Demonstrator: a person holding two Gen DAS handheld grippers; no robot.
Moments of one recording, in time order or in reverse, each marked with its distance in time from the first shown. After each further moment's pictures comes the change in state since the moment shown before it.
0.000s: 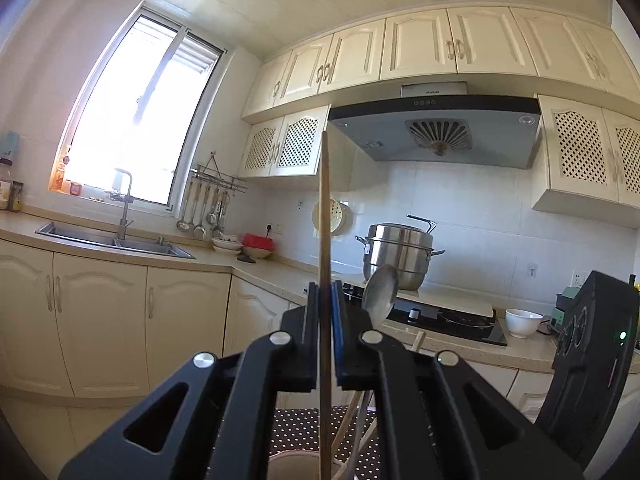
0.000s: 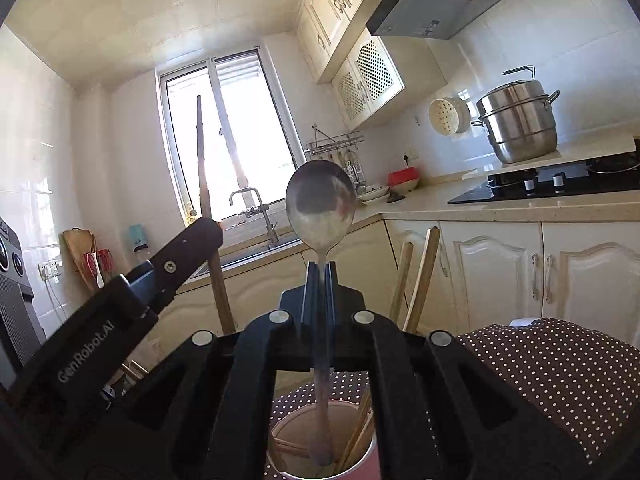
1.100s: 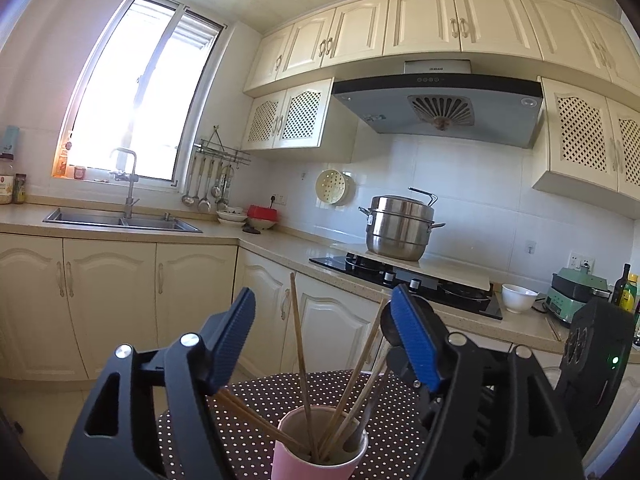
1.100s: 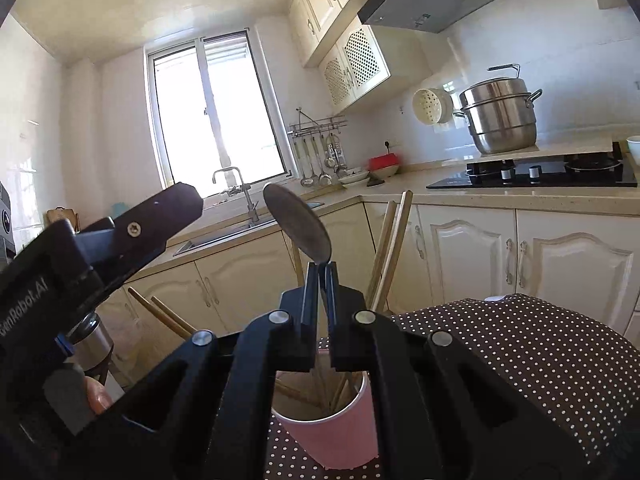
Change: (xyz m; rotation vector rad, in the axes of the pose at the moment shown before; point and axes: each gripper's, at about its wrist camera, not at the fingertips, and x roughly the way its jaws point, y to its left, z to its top) left arm -0.037 0.020 0.005 0.009 0.115 0.006; right arm -0.033 0.019 -0.017 -0.023 0.062 -0.094
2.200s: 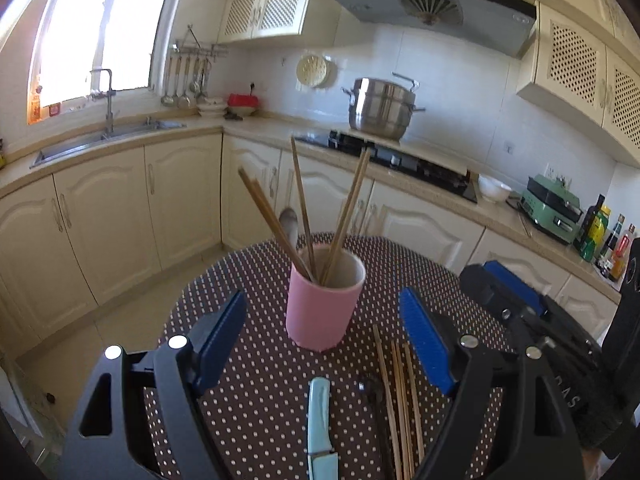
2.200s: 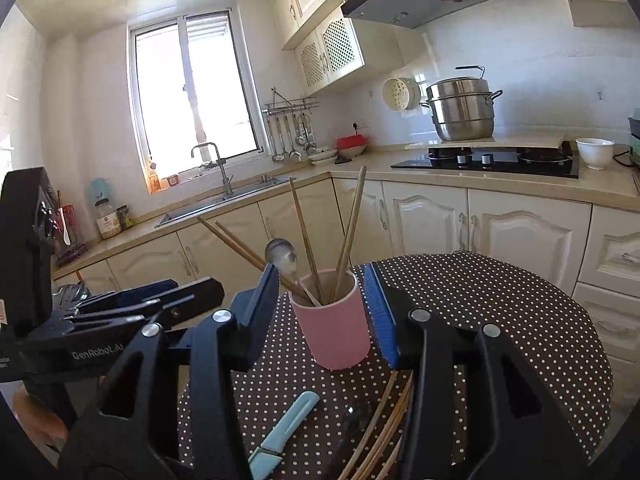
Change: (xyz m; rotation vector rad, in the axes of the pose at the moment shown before) left arm -0.053 0.029 -0.029 0.033 0.504 -0.096; right arm -0.101 0.047 -0.023 -0.026 0.097 -0.151
